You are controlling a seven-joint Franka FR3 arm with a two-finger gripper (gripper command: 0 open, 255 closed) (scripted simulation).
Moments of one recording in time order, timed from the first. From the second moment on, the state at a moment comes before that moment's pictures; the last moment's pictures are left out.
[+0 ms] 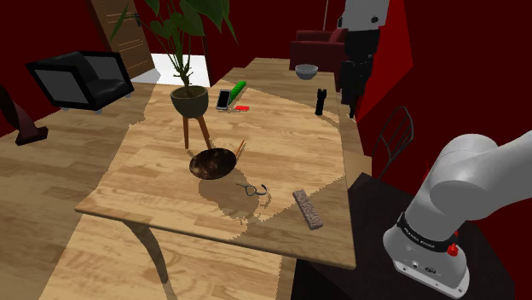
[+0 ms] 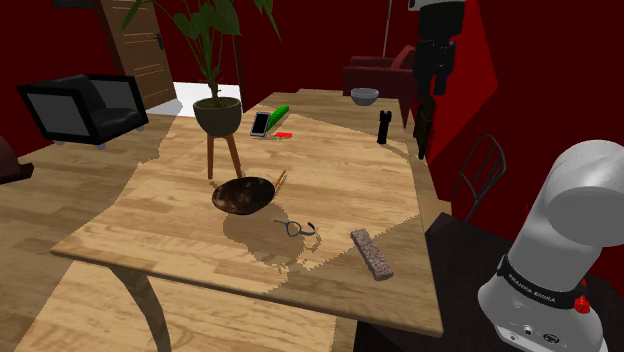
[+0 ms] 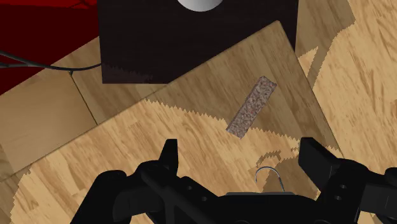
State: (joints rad) arm -0.01 -0.75 -0.02 -2.32 0.05 1.45 -0.04
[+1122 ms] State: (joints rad) arm 0.00 -0.79 0.26 -2.81 0.21 1.98 0.36
